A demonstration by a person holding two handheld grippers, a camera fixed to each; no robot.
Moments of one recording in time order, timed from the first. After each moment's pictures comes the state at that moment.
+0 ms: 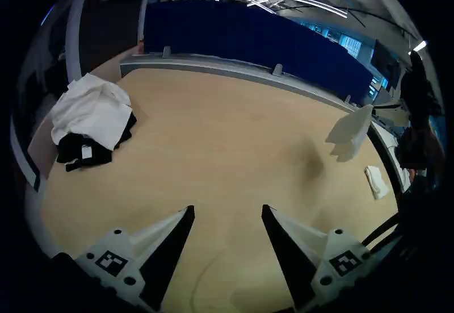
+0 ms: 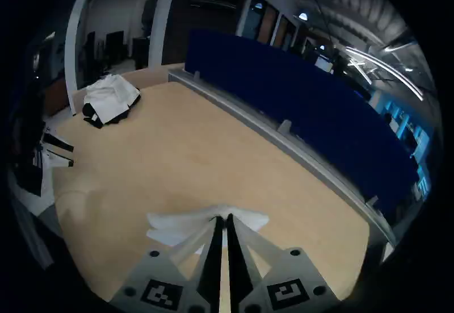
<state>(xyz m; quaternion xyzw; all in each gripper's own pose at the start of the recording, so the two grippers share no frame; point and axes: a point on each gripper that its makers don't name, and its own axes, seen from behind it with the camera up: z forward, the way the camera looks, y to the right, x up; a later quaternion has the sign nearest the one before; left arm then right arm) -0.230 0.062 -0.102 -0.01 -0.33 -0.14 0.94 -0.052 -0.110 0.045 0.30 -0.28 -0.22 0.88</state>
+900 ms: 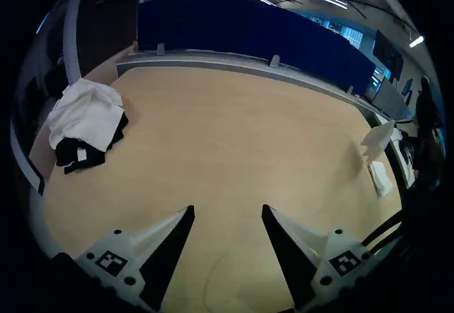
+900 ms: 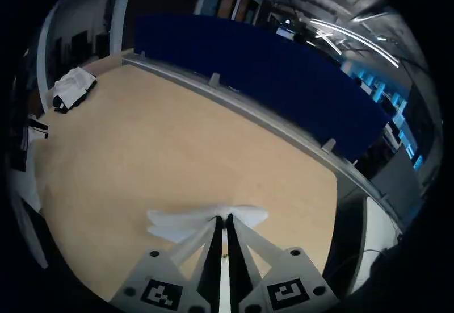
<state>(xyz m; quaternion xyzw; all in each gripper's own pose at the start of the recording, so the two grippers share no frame) -0.228 0.092 -0.088 0.00 -0.35 -0.12 0.93 -0.083 0.127 0.054 0.19 -0.34 -0.20 0.90</state>
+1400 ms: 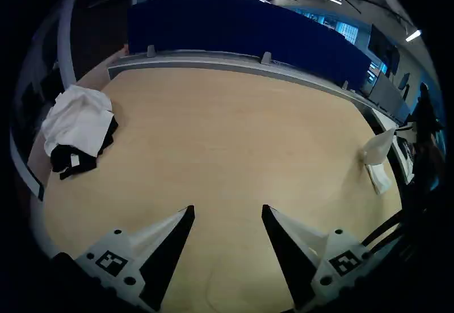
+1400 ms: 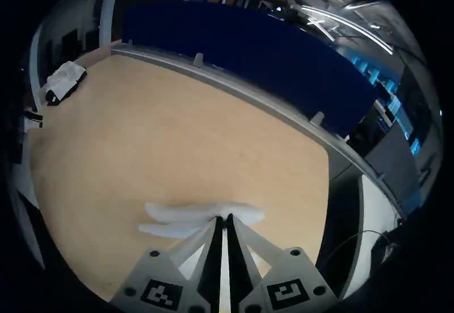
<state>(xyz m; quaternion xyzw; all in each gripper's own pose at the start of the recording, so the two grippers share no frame) -0.223 0.116 -0.081 -0.01 -0.35 -0.10 0.93 -0.112 0.183 0.034 0.16 -0.37 -0.20 0.89</state>
